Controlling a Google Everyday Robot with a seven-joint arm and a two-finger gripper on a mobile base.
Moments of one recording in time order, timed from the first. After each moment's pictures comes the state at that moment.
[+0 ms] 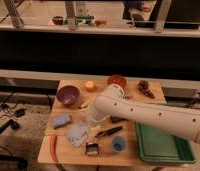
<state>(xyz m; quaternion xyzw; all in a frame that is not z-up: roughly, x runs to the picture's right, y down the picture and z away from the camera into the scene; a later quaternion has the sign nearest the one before) -0.068 0.170 0.719 -0.23 -0.27 -0.17 0.92</state>
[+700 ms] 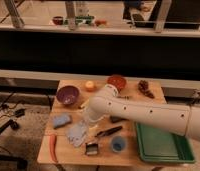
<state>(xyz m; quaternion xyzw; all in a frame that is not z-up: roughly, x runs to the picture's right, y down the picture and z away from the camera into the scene) -0.075 0.177 0.735 -0.24 -0.26 -0.18 0.92</state>
